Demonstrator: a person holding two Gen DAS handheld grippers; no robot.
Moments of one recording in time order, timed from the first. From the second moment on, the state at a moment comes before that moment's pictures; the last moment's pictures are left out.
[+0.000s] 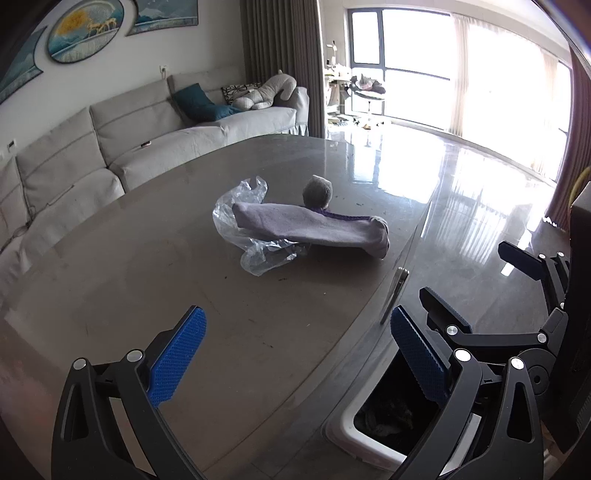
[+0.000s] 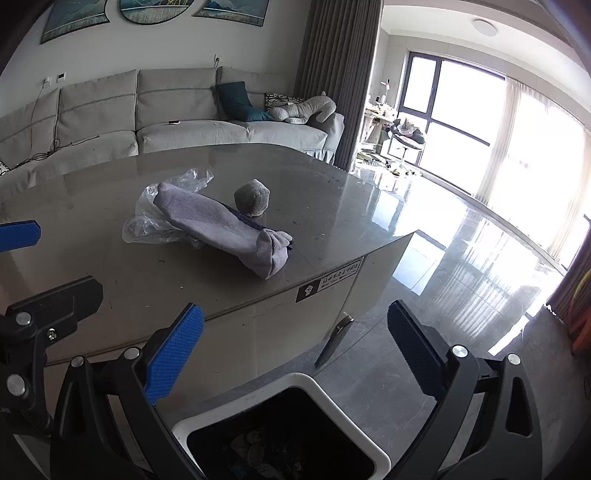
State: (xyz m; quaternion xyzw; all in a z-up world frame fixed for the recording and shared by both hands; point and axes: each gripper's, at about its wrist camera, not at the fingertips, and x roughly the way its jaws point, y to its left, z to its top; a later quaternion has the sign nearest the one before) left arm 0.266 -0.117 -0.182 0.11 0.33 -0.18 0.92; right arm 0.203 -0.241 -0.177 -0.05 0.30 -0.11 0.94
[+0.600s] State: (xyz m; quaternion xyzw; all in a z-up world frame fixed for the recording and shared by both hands) left arm 0.345 -0.107 -0.190 0.09 0.34 -0.15 0.93; right arm 0.324 -0.233 -0.216 -0.09 0.31 -0.09 0.94
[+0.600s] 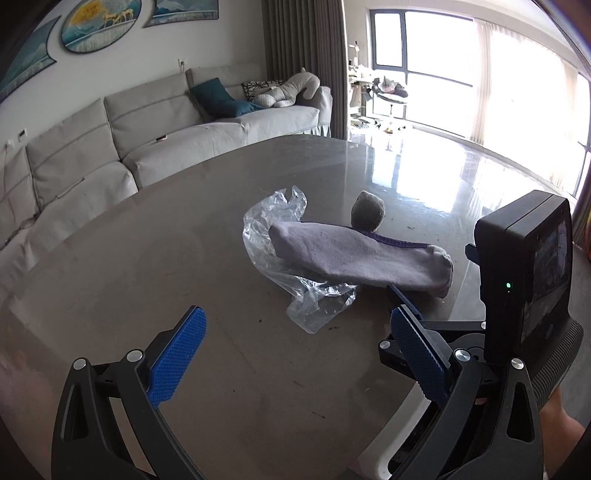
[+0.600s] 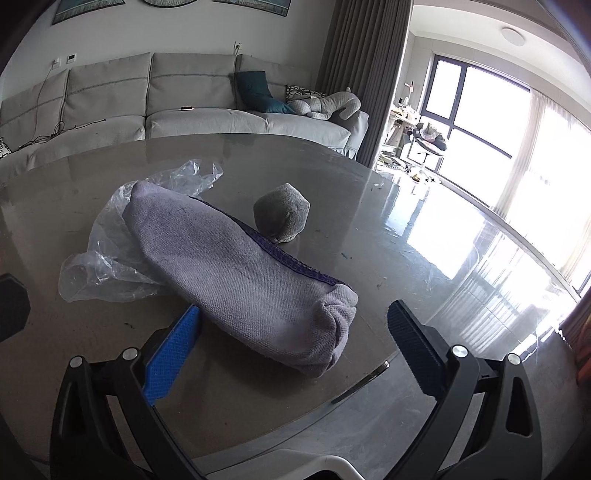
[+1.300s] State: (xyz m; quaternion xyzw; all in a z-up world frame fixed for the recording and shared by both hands) left arm 0.360 -0.098 -0.201 0.08 0.35 -0.14 0.92; right arm 0.344 -0.244 -0.215 -0.11 0.32 -0.08 0.94
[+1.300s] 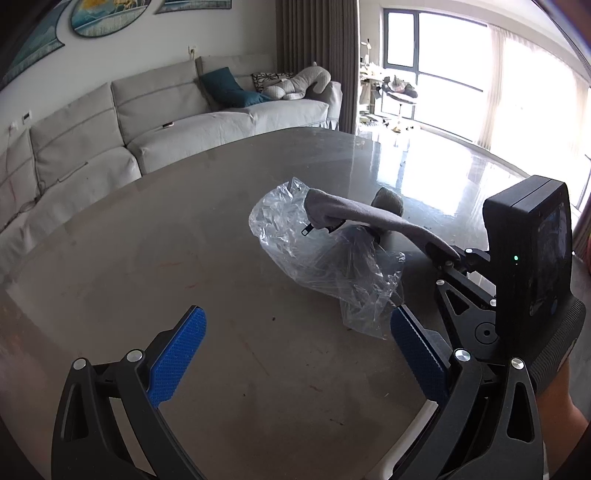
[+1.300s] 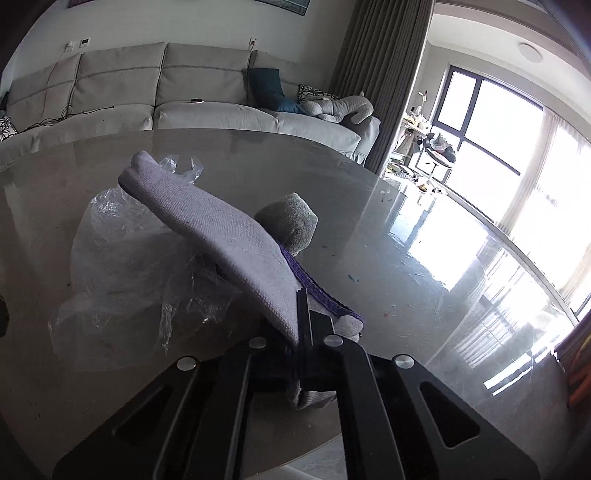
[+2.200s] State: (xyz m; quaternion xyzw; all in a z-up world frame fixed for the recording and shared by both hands) left arm 0.419 -0.174 -0.244 0.11 0.39 -0.15 0.90; right arm 0.308 -0.277 -0.157 -0.03 0.28 -0.08 0.96
